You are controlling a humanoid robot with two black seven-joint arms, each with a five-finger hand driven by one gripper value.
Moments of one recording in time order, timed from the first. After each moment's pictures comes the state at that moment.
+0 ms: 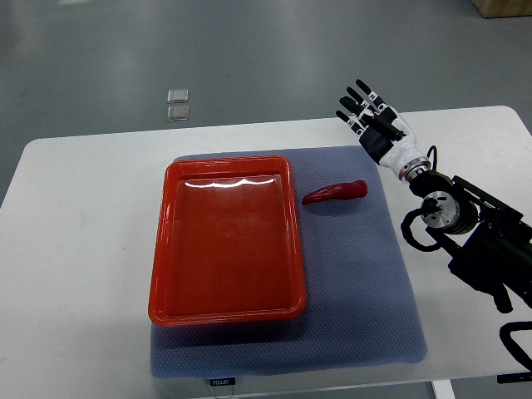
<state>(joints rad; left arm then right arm) -0.09 0.00 -0.04 -0.20 0.12 -0.02 0.05 0.73 -0.12 0.78 0.61 -0.04 0.30 0.32</state>
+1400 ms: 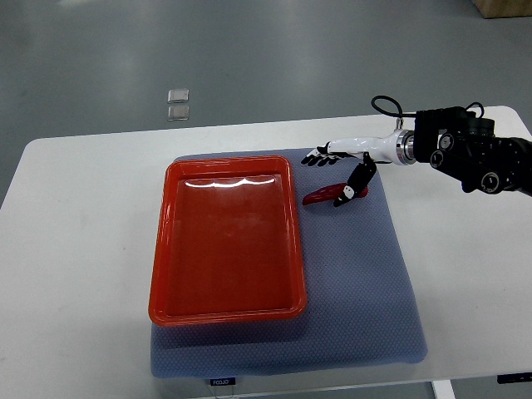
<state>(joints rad) -0.09 0.00 -0.05 -0.20 0.12 -0.02 0.05 1.16 -0.30 -0.10 0.66 -1.01 0.34 0.34</state>
